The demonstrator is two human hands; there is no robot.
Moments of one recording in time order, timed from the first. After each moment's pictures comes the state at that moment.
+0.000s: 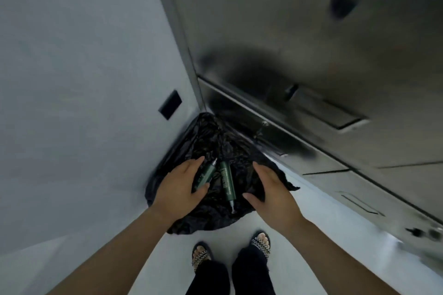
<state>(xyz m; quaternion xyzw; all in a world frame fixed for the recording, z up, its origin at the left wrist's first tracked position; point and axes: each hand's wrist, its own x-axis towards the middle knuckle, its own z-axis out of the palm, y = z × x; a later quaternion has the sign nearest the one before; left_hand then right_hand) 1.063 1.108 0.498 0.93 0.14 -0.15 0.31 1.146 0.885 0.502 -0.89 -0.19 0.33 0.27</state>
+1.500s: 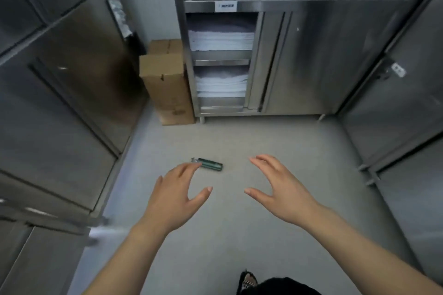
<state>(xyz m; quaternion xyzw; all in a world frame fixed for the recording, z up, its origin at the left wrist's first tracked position) 0.621 0.424 0.847 0.58 -0.78 -0.20 0.10 0.375 0.453 0.848 -0.73 0.63 -0.15 0.24</state>
